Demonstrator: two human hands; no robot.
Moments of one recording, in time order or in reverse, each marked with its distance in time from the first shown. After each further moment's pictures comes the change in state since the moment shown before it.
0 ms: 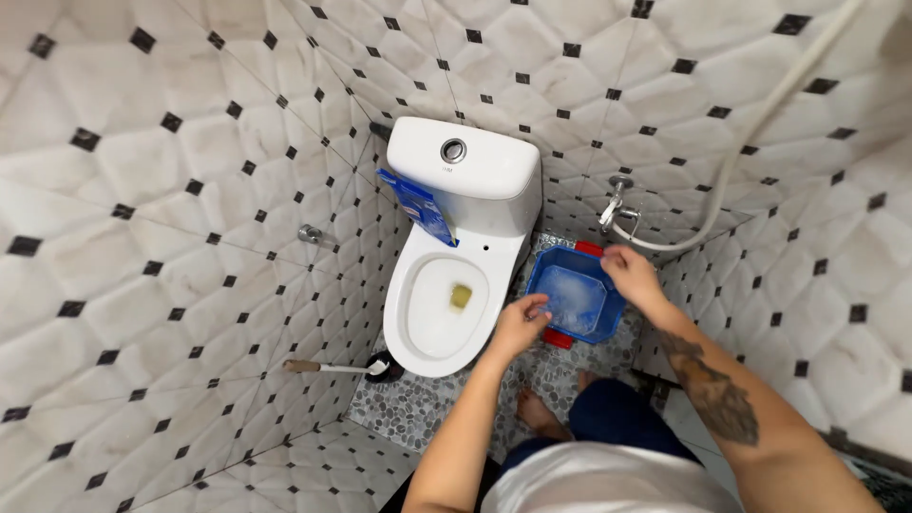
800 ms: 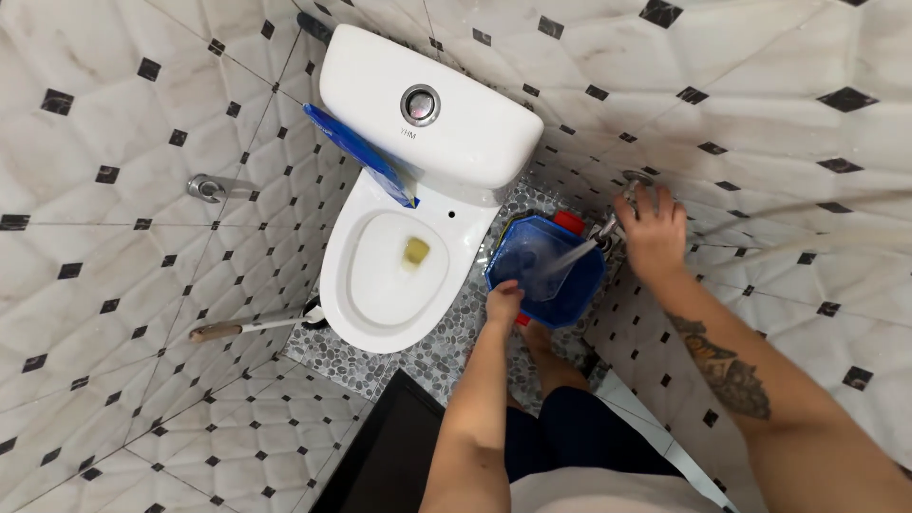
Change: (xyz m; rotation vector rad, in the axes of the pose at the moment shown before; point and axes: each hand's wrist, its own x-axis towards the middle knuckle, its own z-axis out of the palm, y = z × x) left_hand 0.164 -0.208 0.118 -0.282 0.382 -0.557; right_hand 0.124 -0.053 -0.028 -1.150 0.012 -0.648
